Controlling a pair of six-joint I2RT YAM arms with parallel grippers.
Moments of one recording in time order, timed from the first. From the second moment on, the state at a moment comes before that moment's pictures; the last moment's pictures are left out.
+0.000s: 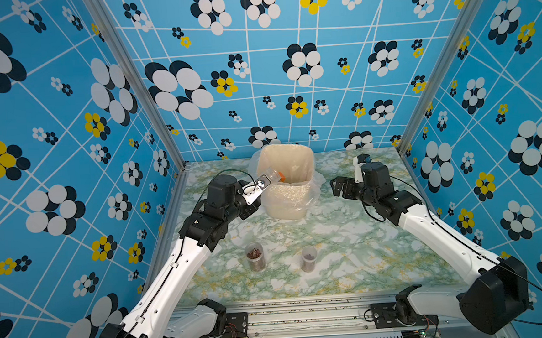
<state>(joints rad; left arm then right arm) -0.42 1.11 1.16 -0.54 0.02 0.69 0.39 1.28 1.07 -0.36 0.04 0.45</state>
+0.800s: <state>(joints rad) -0.42 1.26 1.30 -0.57 -0.20 0.94 0.39 1.27 1.06 -0.31 -0.05 0.48</state>
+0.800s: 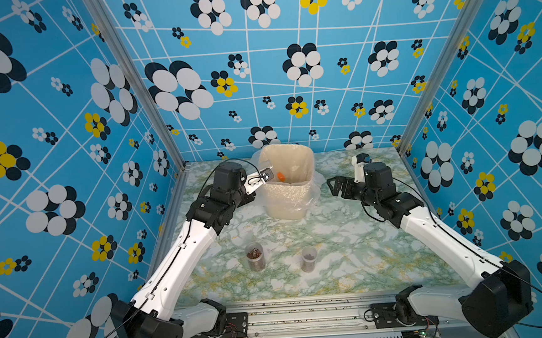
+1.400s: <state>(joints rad) -0.42 1.32 1.35 -0.53 -0.32 1.14 0.39 1.27 1.06 -0.32 -0.08 0.48</state>
